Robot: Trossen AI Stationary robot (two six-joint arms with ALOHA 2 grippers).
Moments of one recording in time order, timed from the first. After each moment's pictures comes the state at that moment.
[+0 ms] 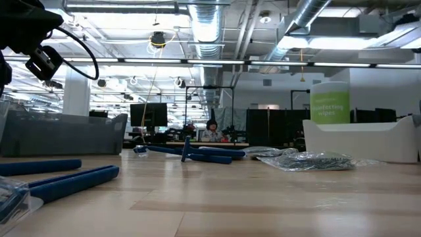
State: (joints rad) left arm -0.87 0.24 0.01 0.27 -0.78 -0.48; right arm 0.87 1.79 1.36 -1.57 -0.18 1.91
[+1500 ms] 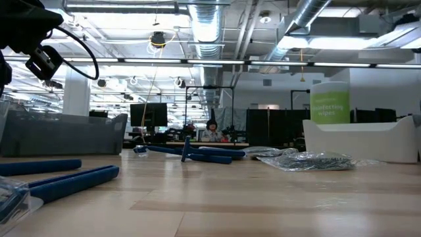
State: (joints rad) left arm -0.87 0.24 0.01 0.28 -0.78 -0.48; right arm 0.87 1.64 1.36 -1.57 -0.06 1.96
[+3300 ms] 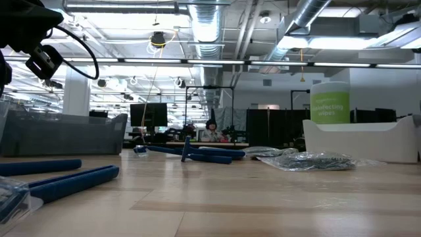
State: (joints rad) left arm -0.87 0.24 0.01 0.29 -0.78 -0.48; right arm 0.82 1.53 1.19 -1.32 -0.11 1.88
